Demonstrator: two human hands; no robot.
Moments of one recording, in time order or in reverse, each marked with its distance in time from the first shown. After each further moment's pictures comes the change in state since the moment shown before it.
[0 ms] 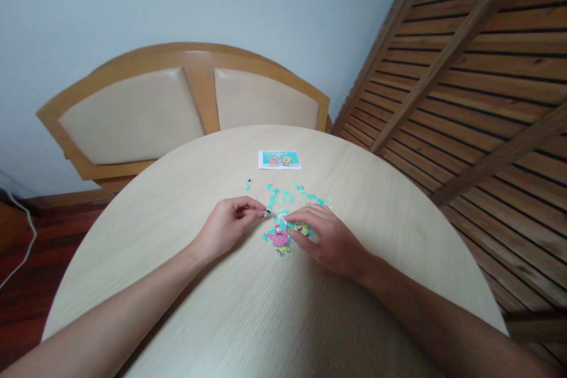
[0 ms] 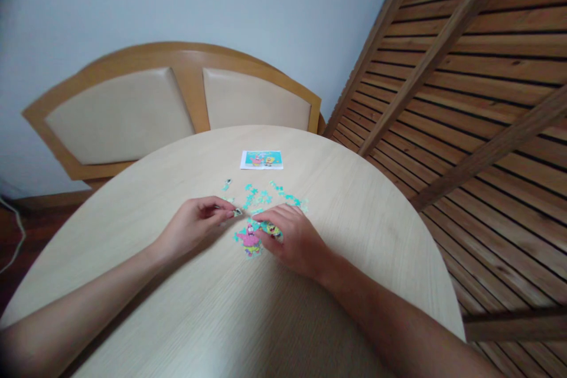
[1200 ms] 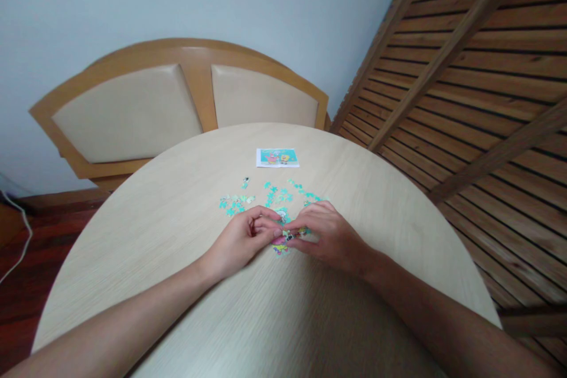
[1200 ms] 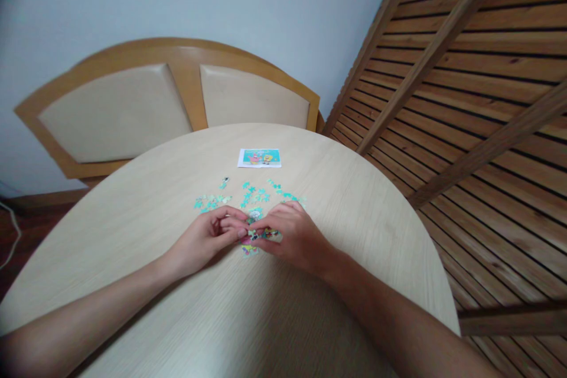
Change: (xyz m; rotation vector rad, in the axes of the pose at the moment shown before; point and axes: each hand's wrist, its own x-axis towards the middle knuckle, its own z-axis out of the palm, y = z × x) left_hand -0.020 0.005 0.033 -0.289 -0.202 -0.007; right_hand 0.001 0.002 -0.013 -0.031 -0.058 -0.070
